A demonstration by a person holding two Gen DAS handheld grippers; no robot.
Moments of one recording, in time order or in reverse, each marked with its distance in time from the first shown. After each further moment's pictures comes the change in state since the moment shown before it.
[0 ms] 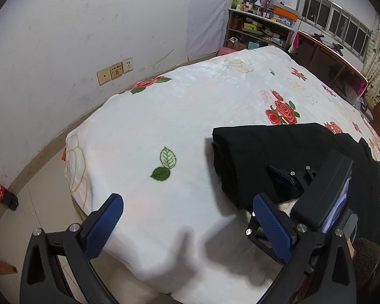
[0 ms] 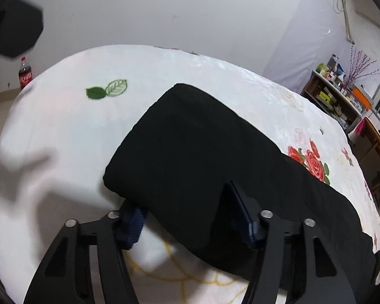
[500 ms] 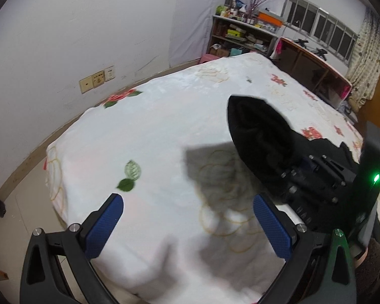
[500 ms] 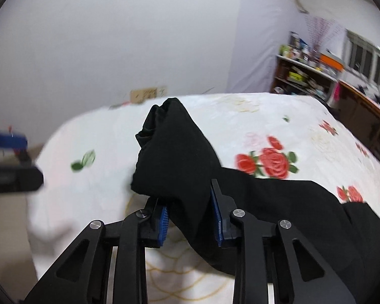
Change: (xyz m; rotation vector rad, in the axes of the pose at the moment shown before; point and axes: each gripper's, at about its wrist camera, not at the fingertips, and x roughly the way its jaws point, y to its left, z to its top) left arm -0.018 -0.038 0.013 0.023 -0.043 -0.098; right arm -0.072 -0.096 0.018 0.328 -0.107 -0.014
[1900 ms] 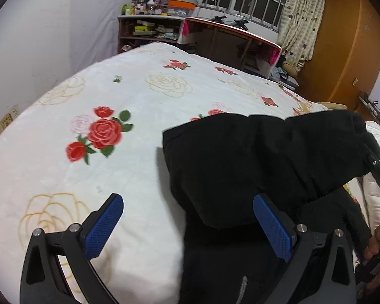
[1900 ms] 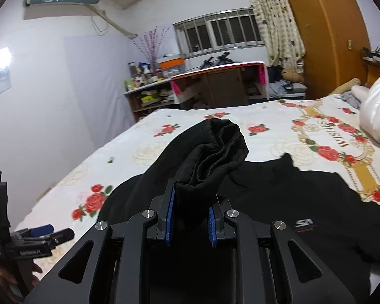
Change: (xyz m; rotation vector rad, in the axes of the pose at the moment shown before) left arm 0.084 -0.277 0.021 0.255 0.011 -0.299; right arm -0.242 -0.274 -0.108 0.623 -0.236 -0.493
